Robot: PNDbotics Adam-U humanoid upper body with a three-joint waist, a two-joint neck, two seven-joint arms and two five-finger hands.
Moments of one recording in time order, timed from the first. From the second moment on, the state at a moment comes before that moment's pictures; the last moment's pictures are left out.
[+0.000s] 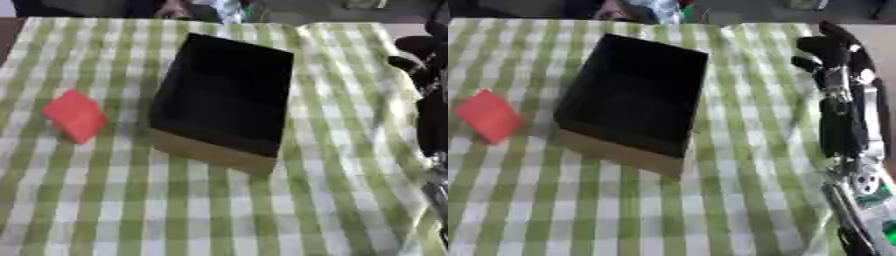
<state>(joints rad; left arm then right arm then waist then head) -0.32 0.22 0.10 -1.98 -0.09 -0.30 0.43 -0.22 -0.44 -0.01 -1.98 -0.16 -0.25 -0.30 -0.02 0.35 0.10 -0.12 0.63</state>
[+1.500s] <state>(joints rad) -0.71 0.93 -0.08 -1.56 -0.51 0.00 -0.26 -0.21 -0.45 0.02 -1.98 -0.16 -0.25 -0.27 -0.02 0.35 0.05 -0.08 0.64</state>
